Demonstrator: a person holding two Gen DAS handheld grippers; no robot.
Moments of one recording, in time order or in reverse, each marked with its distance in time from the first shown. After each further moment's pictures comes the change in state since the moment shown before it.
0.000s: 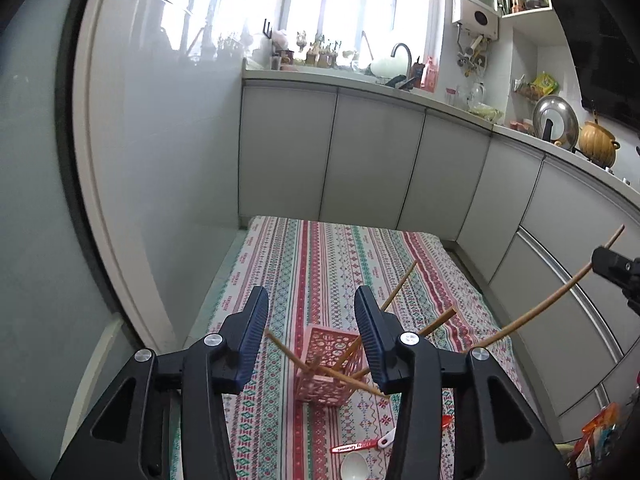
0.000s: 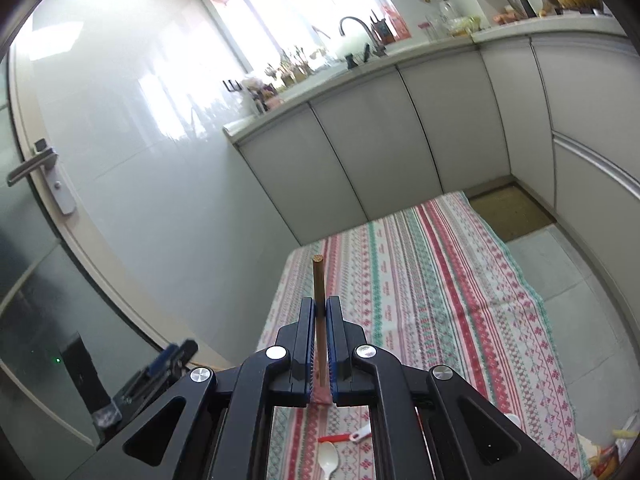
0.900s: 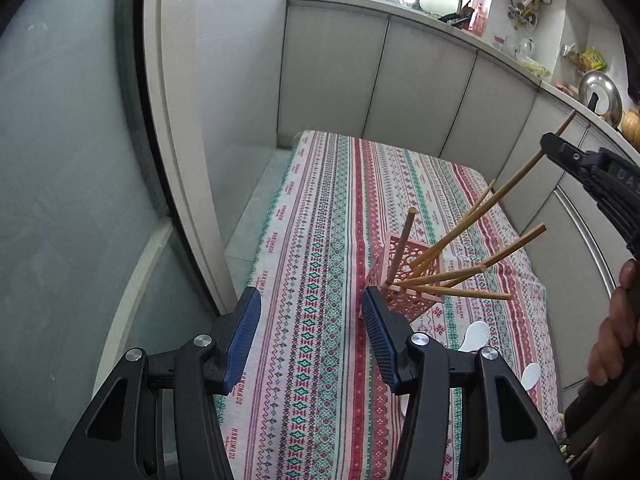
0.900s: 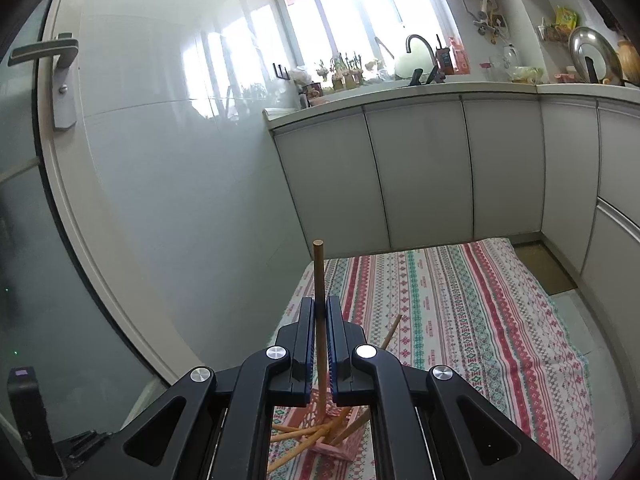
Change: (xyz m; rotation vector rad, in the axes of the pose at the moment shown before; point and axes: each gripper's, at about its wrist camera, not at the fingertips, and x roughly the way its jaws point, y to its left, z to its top) left arm 0.015 0.070 -0.041 -0.061 0.284 0.092; right arm 0.130 0.081 -0.038 -0.242 -0.041 -0.042
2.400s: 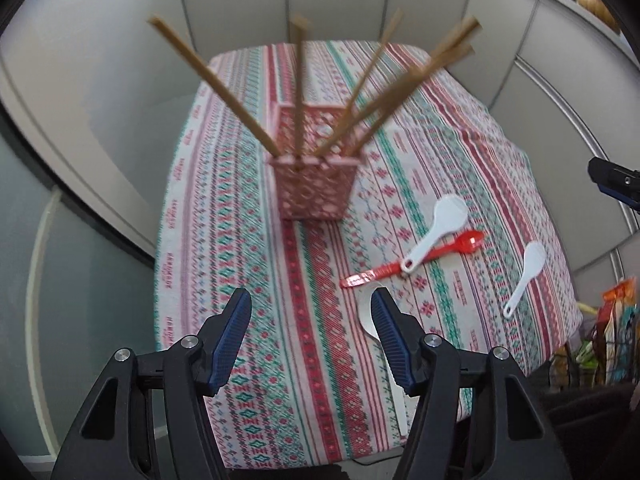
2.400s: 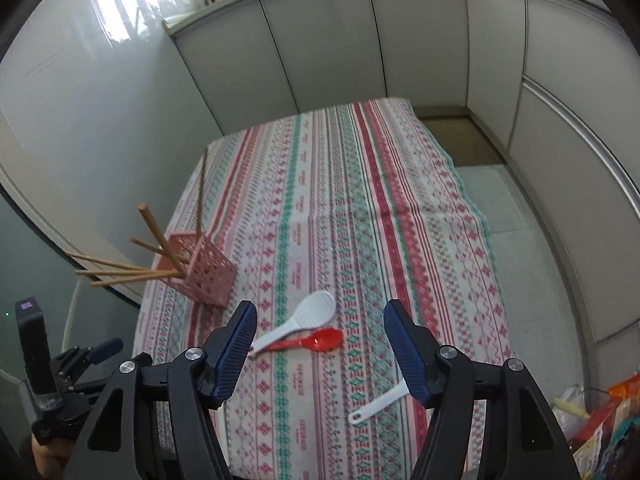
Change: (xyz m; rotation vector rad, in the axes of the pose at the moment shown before) left arm 0.053 -0.094 -0.061 0.311 0.314 -0.073; right arm -0.061 -0.157 -0.076 0.171 0.503 -0.208
